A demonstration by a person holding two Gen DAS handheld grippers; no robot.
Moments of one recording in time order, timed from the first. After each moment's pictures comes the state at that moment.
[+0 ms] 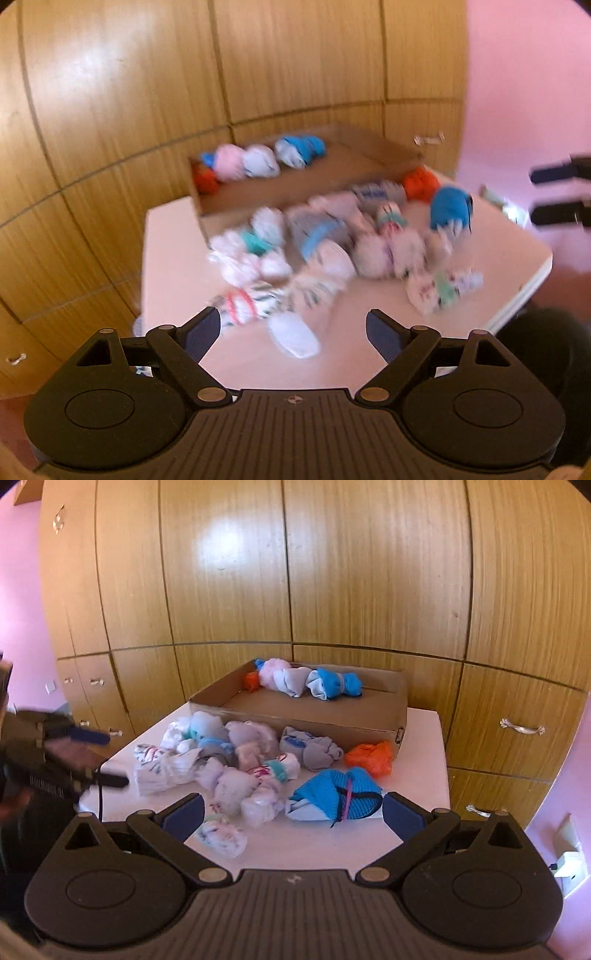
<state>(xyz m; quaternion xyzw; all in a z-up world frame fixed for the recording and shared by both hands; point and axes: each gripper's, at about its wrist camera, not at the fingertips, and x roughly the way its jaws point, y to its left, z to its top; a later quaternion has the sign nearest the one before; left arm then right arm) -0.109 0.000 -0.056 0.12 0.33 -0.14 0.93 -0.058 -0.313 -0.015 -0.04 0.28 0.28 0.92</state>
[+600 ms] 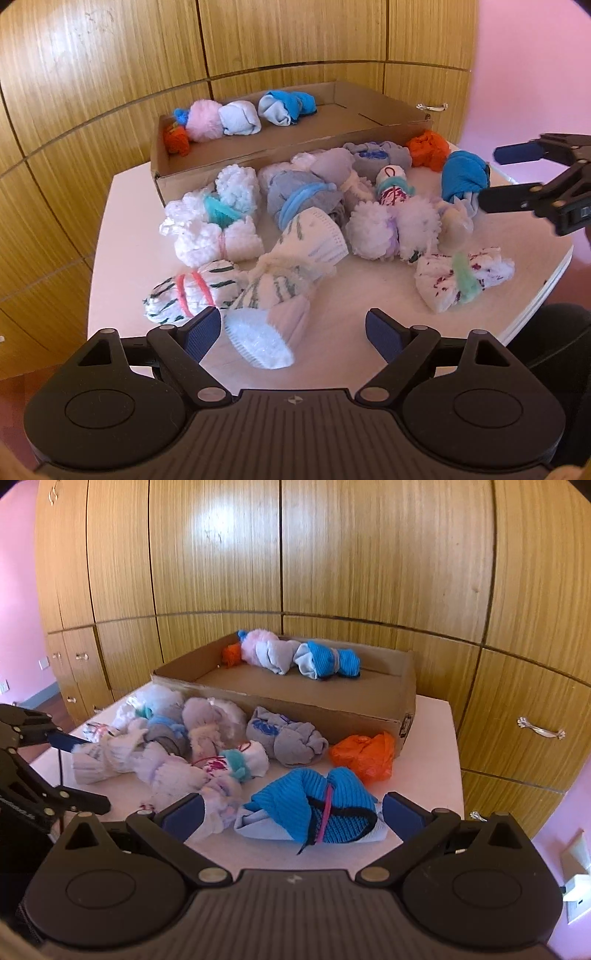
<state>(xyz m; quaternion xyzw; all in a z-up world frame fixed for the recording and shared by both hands) -0.072 -0.013 -0.091 0.10 0.38 -0.15 0.91 0.000 -0.300 -0.060 -0.09 0.29 0.28 0.91</state>
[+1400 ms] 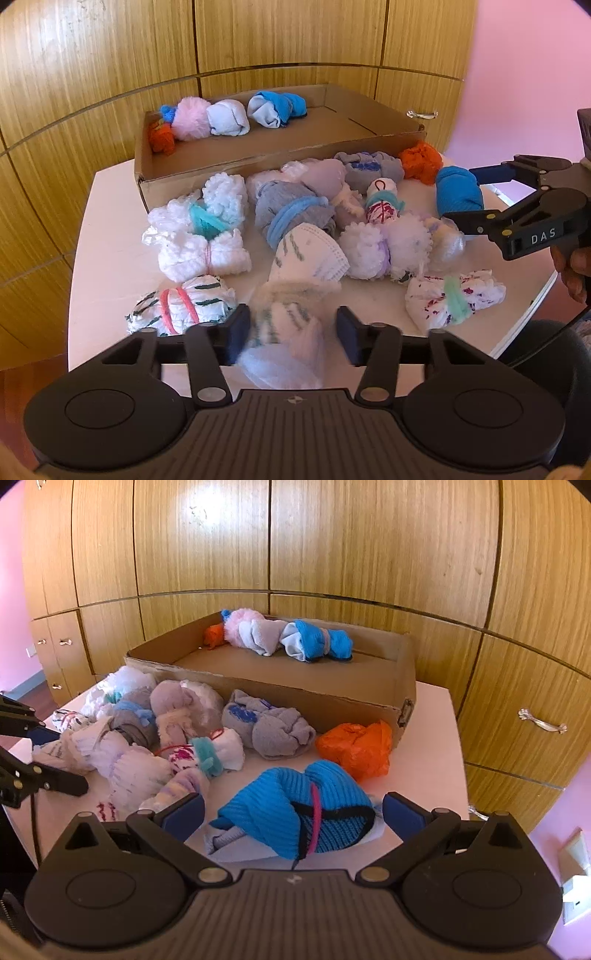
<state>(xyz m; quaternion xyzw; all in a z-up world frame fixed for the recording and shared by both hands) -0.057 -0.013 -0.087 0.07 0.39 -0.17 0.90 0.021 -0.295 -0.073 -0.10 0.31 0.26 0.91</state>
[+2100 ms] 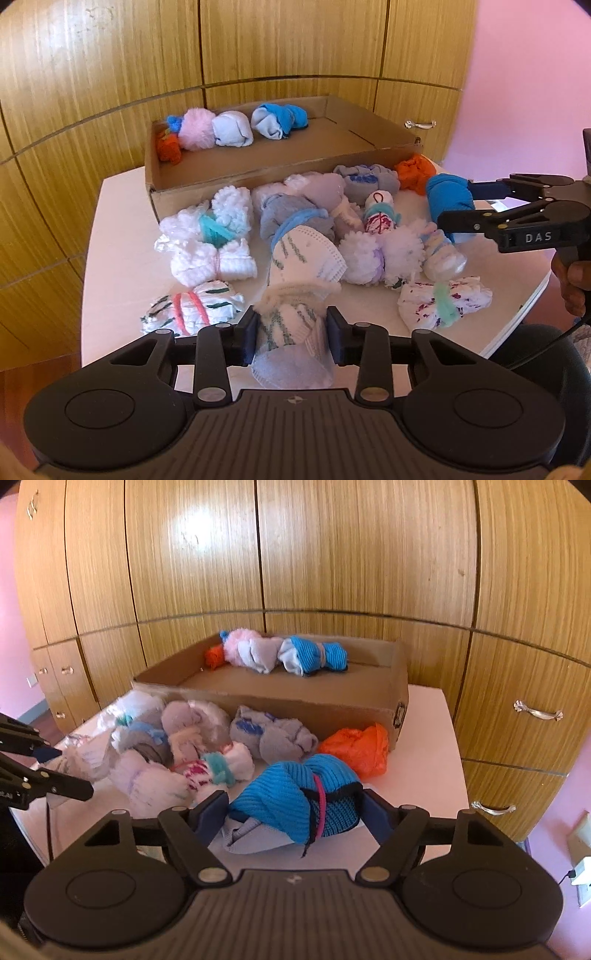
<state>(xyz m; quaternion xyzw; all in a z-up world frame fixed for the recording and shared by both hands) -0.067 -0.006 -0.072 0.07 0.38 -0.17 0.90 0.008 -0.304 -0.064 -0.05 0.29 0.26 0.92</state>
